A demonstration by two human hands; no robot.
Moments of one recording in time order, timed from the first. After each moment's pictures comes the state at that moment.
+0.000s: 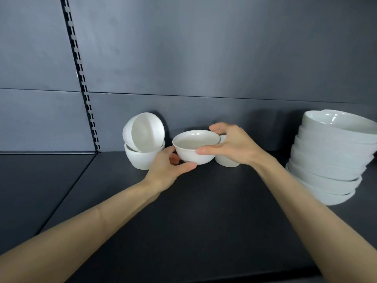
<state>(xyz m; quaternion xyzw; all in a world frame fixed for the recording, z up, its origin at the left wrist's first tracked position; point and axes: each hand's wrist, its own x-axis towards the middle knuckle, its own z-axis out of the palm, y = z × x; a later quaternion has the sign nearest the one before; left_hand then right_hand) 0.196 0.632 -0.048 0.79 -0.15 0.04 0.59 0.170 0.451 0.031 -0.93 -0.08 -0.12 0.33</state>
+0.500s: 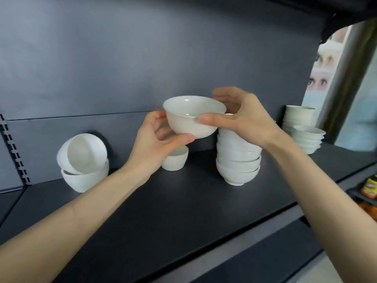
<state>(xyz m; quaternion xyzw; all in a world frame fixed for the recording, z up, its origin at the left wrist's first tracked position) 0.118 0.560 0.054 0.60 -0.35 0.02 0.72 0.033 0.397 0.114 -0.86 -0.03 -0.30 0.42</state>
